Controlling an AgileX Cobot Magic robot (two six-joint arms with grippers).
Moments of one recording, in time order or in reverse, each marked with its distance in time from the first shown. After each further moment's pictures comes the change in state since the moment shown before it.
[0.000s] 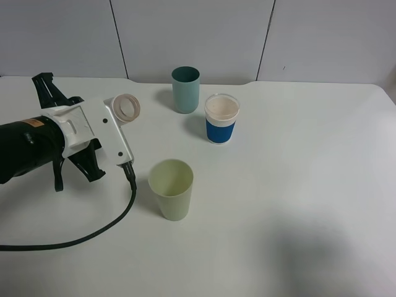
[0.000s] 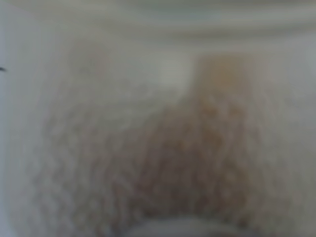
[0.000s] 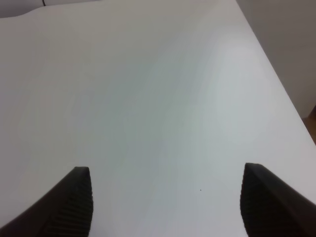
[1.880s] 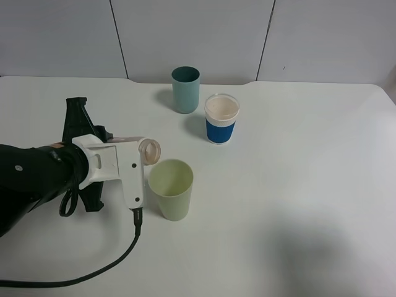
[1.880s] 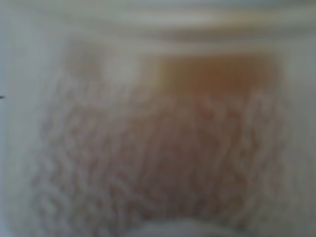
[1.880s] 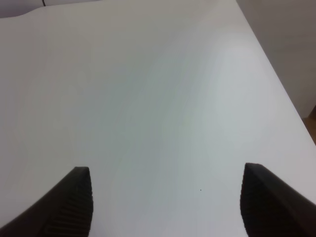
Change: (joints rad) left arm -0.243 0.079 -0.057 -0.520 -0.120 0.579; right arm 0.000 0.000 0.000 0.000 0.000 0.000
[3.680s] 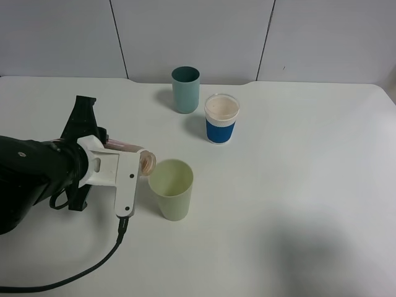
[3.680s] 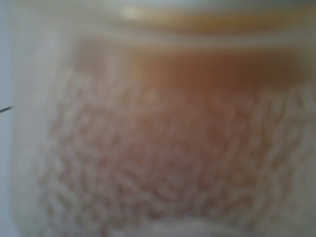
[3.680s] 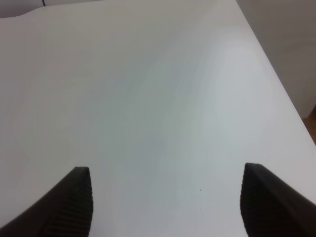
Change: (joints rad) left arm 0.000 0.001 -0.040 -0.169 -0.036 0.375; right arm 0.000 0.000 0.000 0.000 0.000 0.000
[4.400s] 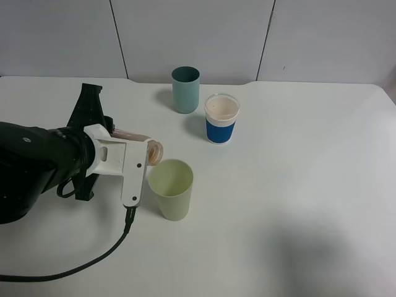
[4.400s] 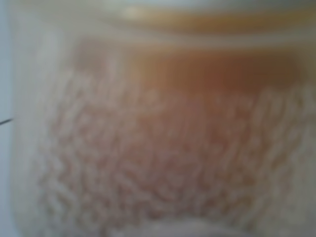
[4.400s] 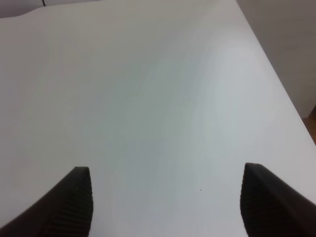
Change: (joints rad) left arm 0.000 0.001 -0.057 -0.006 -0.011 0.044; right arm 0.000 0.000 0.000 0.000 0.000 0.000
